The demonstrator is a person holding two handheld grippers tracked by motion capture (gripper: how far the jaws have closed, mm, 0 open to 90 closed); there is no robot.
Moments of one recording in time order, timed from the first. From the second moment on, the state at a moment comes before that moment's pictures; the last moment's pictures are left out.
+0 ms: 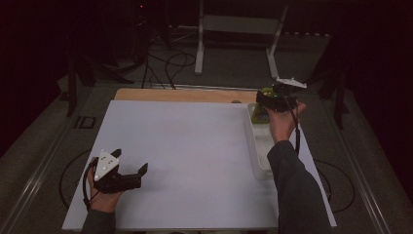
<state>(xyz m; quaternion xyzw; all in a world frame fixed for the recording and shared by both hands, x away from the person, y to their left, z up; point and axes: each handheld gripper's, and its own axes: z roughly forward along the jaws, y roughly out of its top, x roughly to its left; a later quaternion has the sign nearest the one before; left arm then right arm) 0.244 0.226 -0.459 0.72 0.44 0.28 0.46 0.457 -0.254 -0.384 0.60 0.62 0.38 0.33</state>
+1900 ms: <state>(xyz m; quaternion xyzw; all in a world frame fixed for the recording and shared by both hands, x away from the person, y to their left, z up) 0.244 0.226 -0.459 0.71 0.44 0.28 0.47 0.467 -0.249 -0.425 0.61 0.64 0.34 0.32</state>
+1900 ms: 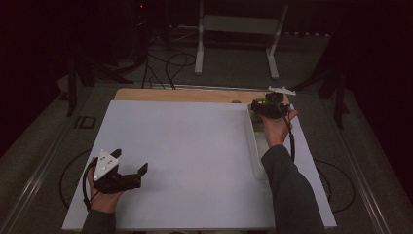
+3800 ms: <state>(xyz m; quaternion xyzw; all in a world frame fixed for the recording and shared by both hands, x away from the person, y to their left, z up) 0.244 0.225 -0.460 0.71 0.44 0.28 0.47 0.484 -0.243 -0.434 0.60 0.65 0.33 0.32</state>
